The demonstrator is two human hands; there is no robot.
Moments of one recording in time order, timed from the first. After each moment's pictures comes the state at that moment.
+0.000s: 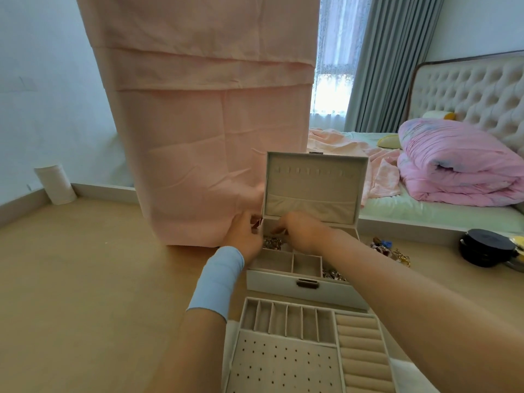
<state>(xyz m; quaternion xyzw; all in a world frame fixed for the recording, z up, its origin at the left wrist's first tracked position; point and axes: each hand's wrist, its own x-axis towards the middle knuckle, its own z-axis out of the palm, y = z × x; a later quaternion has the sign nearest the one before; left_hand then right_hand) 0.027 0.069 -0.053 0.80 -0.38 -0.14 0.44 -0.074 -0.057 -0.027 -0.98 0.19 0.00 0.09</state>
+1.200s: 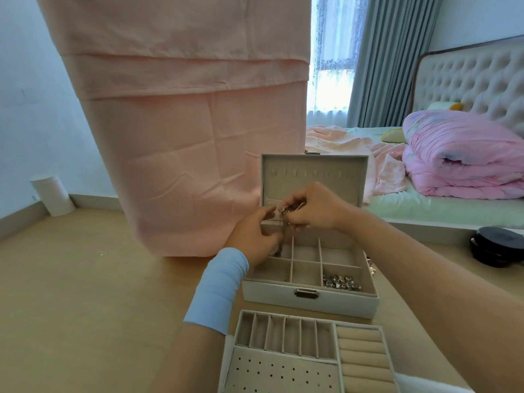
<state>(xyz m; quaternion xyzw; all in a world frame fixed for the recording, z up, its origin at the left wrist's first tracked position) 0.021 0.055 -0.038 0.75 -0.47 -0.12 0.44 -0.088 -0.089 0.009 -0.88 0.18 -0.16 0.42</state>
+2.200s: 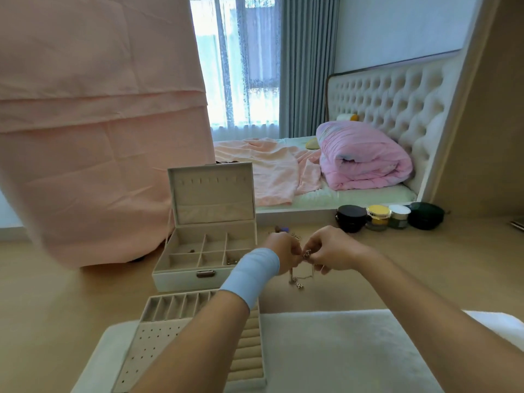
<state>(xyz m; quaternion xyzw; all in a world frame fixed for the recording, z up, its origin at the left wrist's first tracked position) -0.213 -0.028 -0.028 0.75 -0.61 -0.17 0.16 -0.354 -0.111 -0.031 -0.84 0.40 -0.09 0.35</state>
